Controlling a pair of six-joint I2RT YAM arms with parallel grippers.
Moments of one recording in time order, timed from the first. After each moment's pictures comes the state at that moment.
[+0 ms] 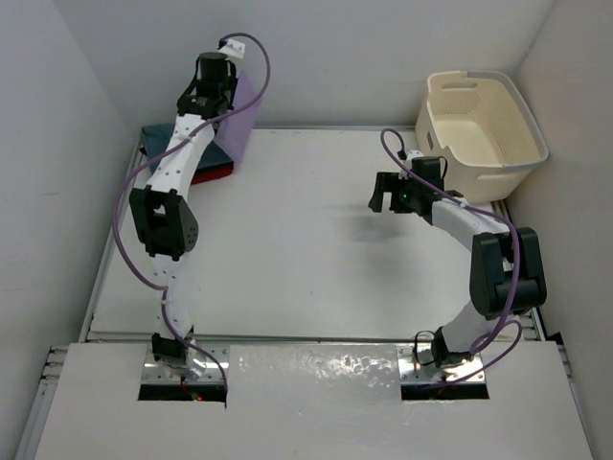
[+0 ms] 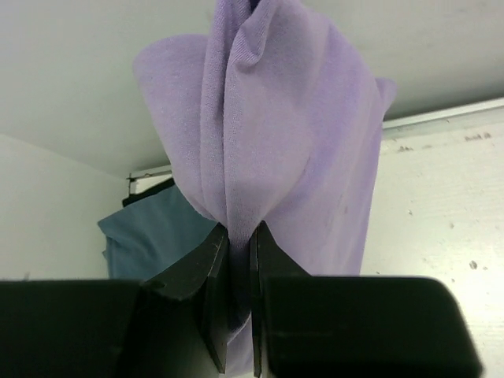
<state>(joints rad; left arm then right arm) -0.17 2.19 2.28 -0.49 -0.29 0.27 0.12 1.64 0.96 -0.09 -0.19 0.17</state>
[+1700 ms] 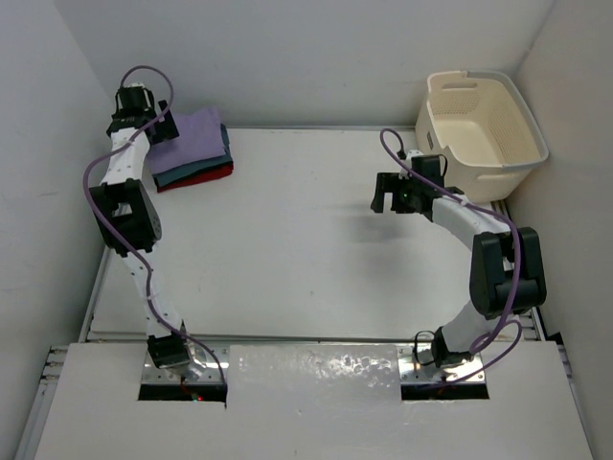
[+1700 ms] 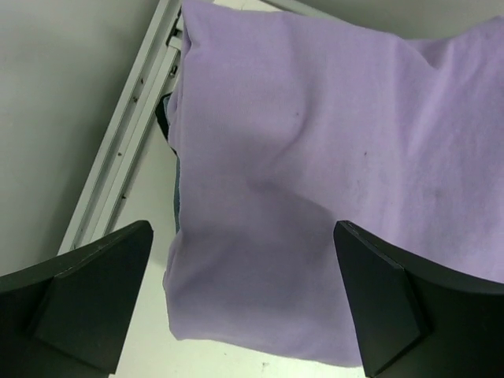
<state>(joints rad) 0.24 2.26 2.10 -0.52 -0.12 -0.13 0.12 1.64 1.00 -0.17 -0.17 0.14</state>
